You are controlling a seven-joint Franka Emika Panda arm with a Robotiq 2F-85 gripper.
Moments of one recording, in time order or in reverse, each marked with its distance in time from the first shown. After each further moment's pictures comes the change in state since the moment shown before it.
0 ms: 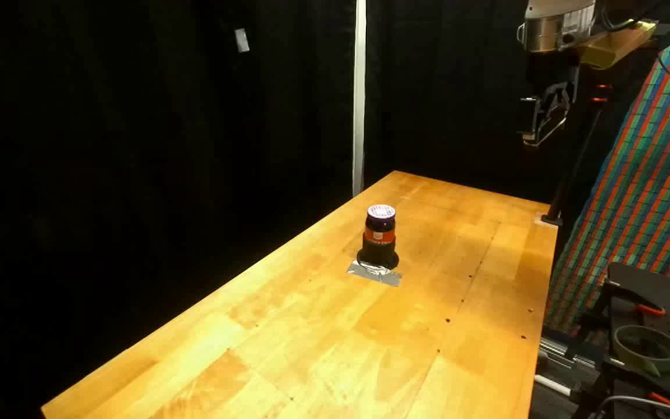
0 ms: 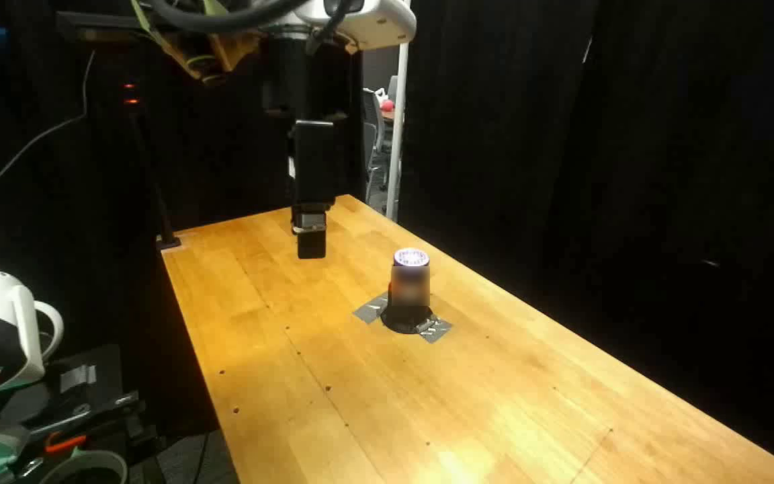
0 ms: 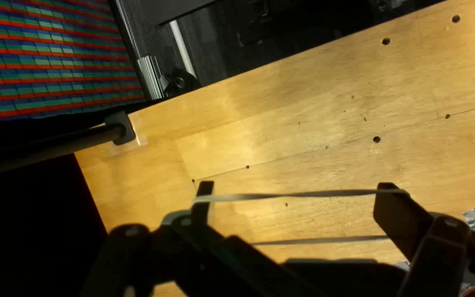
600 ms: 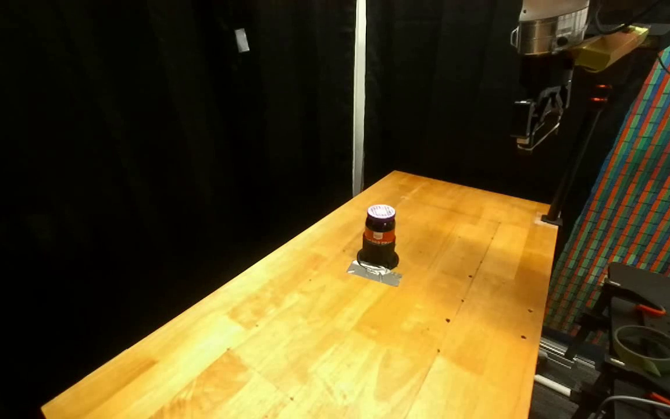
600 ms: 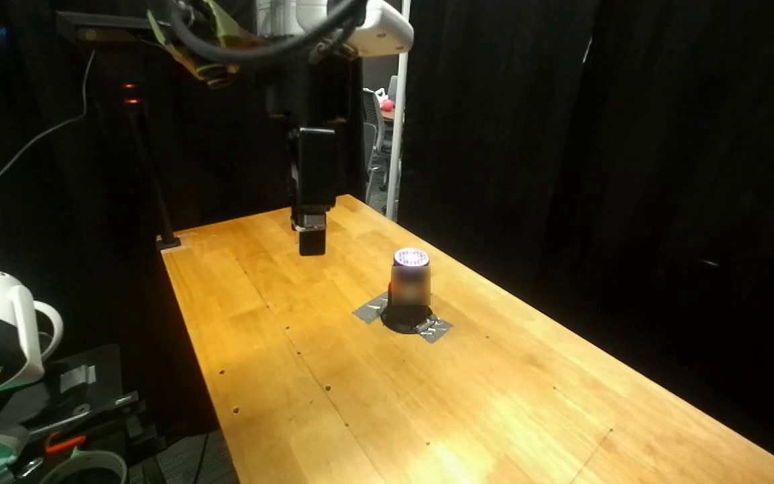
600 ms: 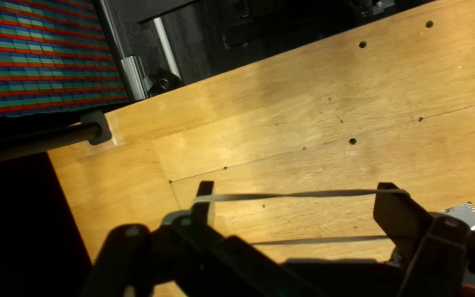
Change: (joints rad) arm 0.033 0.035 -0.006 0.017 0.043 0.015 -0.006
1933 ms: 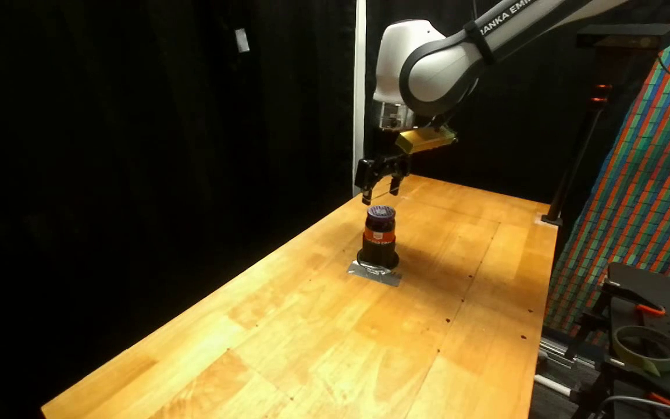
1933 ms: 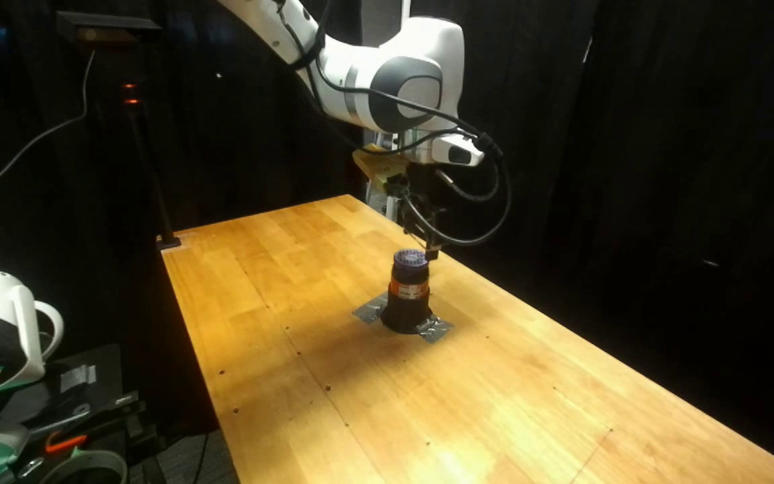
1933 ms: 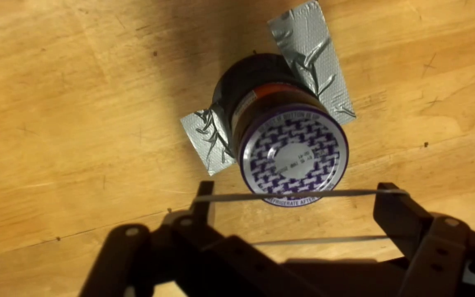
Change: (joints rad) arm 0.175 0.767 -0.058 0.598 0.159 0.394 -0.004
